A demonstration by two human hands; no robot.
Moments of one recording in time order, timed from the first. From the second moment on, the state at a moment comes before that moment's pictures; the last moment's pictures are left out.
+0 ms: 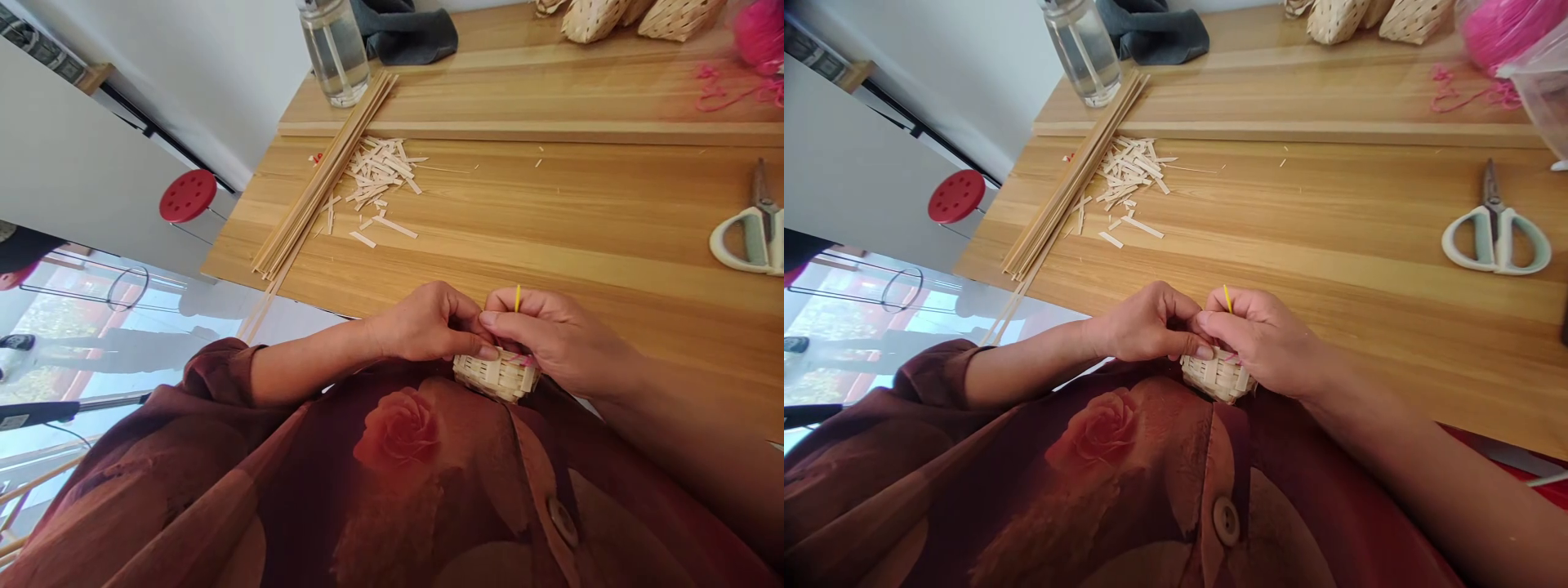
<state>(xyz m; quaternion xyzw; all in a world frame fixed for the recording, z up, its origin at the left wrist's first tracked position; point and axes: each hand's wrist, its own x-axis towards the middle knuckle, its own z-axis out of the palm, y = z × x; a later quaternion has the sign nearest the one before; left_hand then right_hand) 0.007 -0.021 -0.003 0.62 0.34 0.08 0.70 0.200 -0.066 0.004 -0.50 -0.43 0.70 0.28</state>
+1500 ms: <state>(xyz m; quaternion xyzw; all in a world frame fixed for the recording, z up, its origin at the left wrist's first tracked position) -0.001 -0.016 -0.004 0.62 0.29 0.09 0.72 0.204 -0.060 0.005 -0.49 -0.35 0.72 0.33</state>
